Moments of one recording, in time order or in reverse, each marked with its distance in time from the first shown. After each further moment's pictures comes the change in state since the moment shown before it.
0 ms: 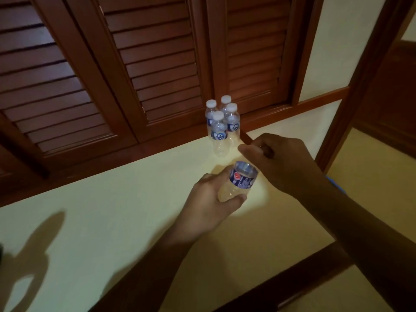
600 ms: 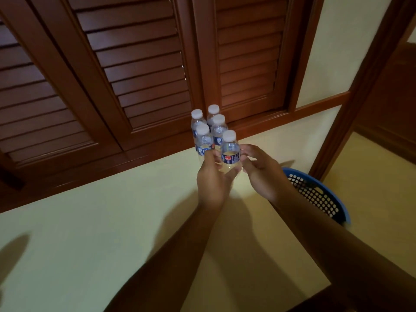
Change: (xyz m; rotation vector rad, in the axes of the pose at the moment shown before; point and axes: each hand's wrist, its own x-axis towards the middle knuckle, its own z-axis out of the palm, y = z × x) left_hand 0.151 -0.035 0.089 -0.179 0.442 -0.237; right_hand 0.067 0.103 0.057 0.322 -0.038 0.237
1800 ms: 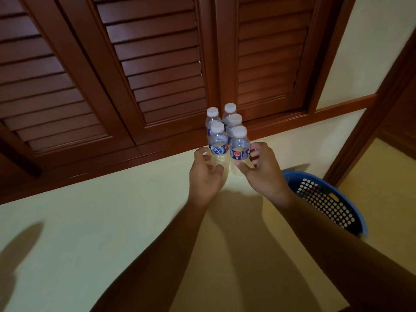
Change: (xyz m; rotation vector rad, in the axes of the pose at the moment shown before) left_hand 0.029 -0.027 -0.036 -0.041 -0.036 -0.179; right_hand 0.047 0.028 0.044 0.007 0.053 0.005
